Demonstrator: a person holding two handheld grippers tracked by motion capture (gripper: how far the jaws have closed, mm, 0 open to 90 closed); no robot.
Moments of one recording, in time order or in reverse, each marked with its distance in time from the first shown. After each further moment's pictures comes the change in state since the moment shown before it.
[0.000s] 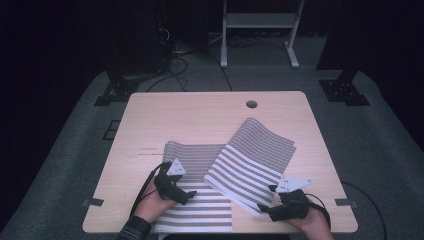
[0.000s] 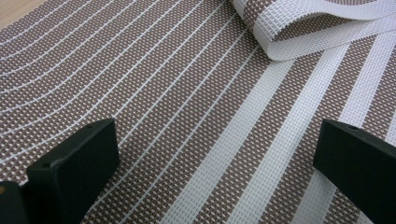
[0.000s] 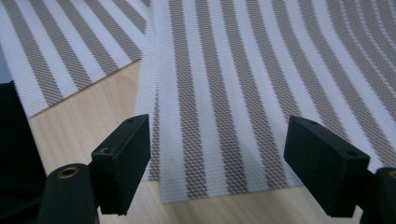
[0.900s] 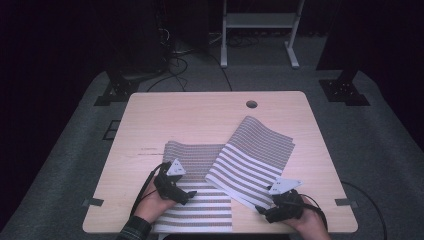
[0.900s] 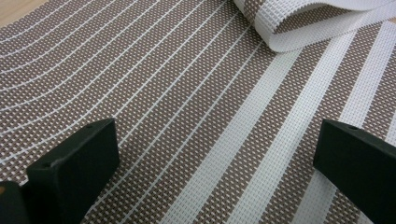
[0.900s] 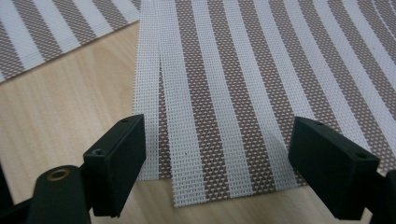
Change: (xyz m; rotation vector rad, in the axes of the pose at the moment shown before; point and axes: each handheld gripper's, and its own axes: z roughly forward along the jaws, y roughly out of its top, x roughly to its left) left arm 0.000 -0.001 0.000 -0.008 0.000 -0.001; right arm 0.000 -0.002 0.014 0.091 -0.062 -0.056
